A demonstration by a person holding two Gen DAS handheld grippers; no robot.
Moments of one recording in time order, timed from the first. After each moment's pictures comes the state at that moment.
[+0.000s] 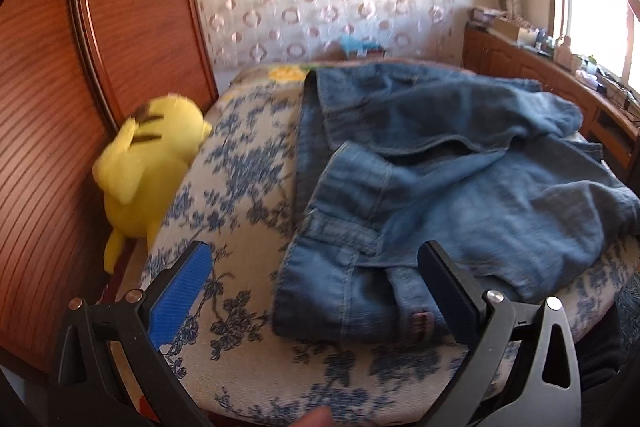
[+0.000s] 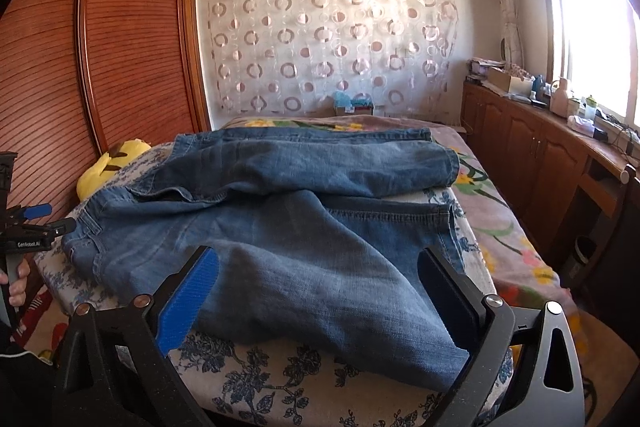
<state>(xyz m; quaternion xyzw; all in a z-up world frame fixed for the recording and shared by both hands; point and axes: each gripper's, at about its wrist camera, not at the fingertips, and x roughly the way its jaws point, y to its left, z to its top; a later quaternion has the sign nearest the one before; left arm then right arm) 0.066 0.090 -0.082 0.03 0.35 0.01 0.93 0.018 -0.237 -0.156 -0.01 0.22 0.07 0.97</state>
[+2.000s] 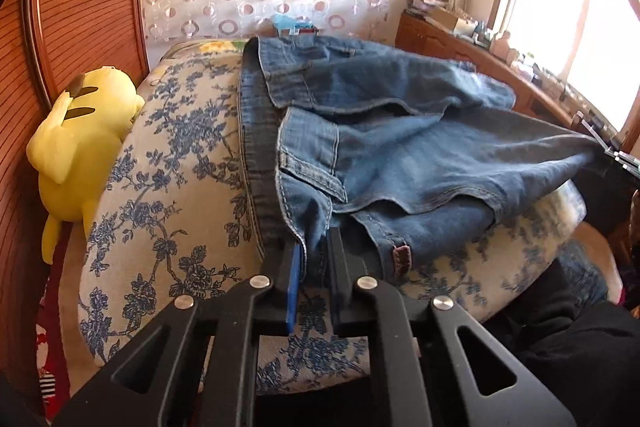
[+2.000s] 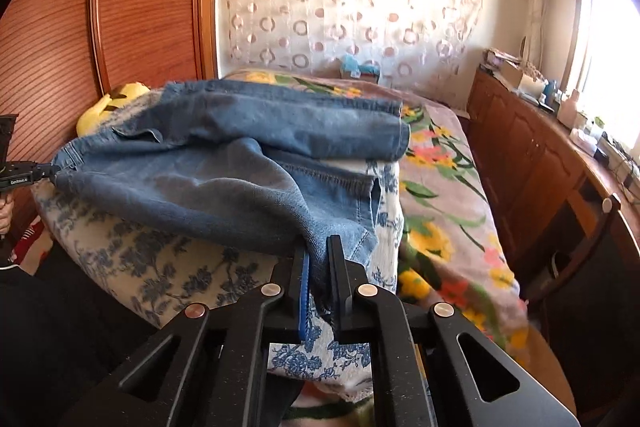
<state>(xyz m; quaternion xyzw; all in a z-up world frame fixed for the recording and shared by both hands) 0.047 0.106 -0.085 -0.02 0.38 -0.14 0.91 -0.020 -0.318 -0.079 -0.09 0.29 0.10 0.95</state>
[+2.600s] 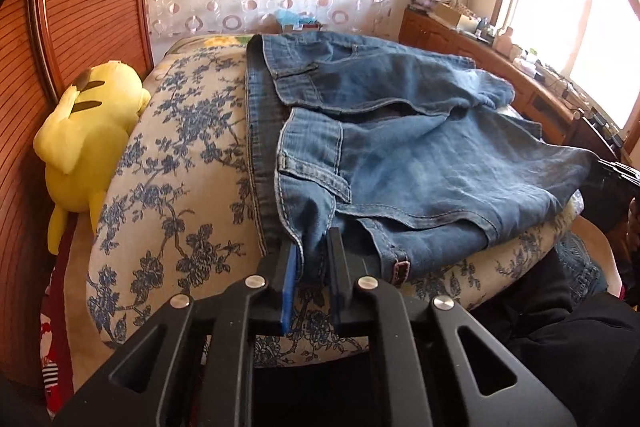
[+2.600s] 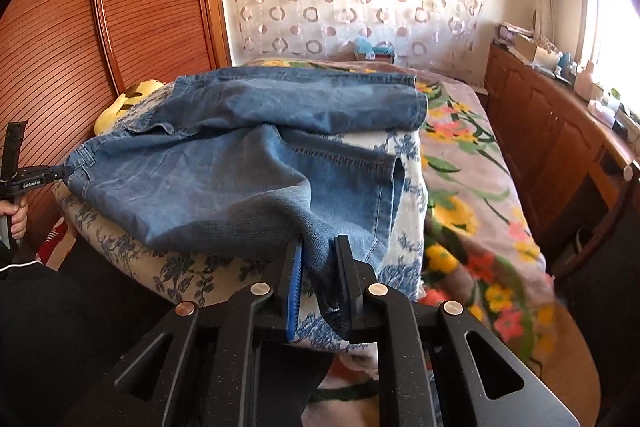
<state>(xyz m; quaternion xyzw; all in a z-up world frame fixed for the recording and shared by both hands) 0.039 0.105 -0.092 -0.01 0.40 -0.12 0.91 -0.023 -0.335 -0.094 -0.05 0.32 0.13 0.94</state>
